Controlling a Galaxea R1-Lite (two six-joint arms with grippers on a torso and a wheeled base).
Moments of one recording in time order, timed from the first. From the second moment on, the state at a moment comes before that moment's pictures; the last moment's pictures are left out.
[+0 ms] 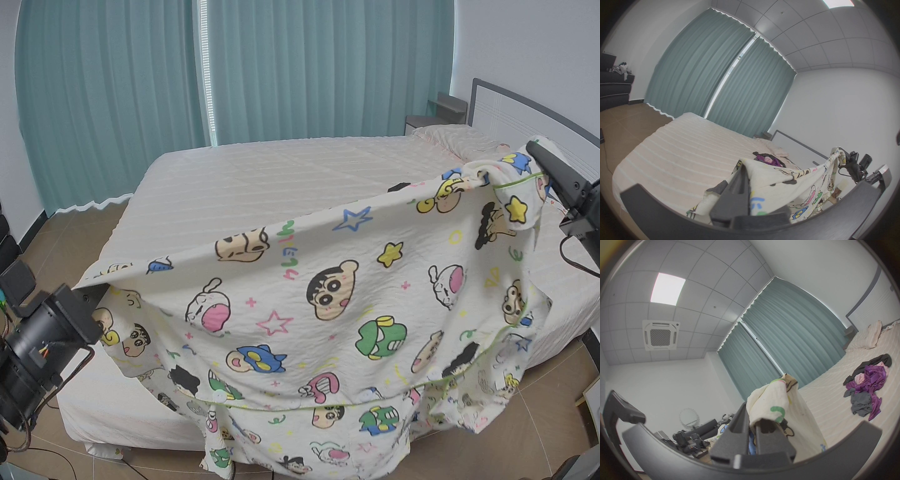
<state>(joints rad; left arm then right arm) -0.54 1.13 -0.34 -0.83 0.29 -0.47 0.32 1.29 -0.56 -1.12 0.32 0.64</state>
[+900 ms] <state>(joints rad) -0.33 1.73 -0.70 -0.95 0.28 -0.47 0.28 1.82 -0.90 -1.19 0.17 0.56</state>
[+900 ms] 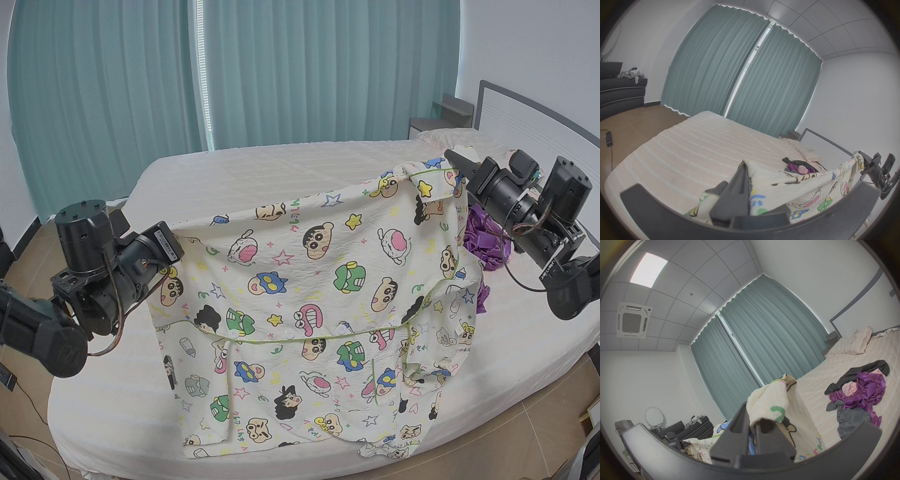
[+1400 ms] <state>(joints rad) -0.26 2.08 -0.92 -0.96 0.29 -0.46 0.27 2.14 -1.09 -1.19 0.14 0.57</state>
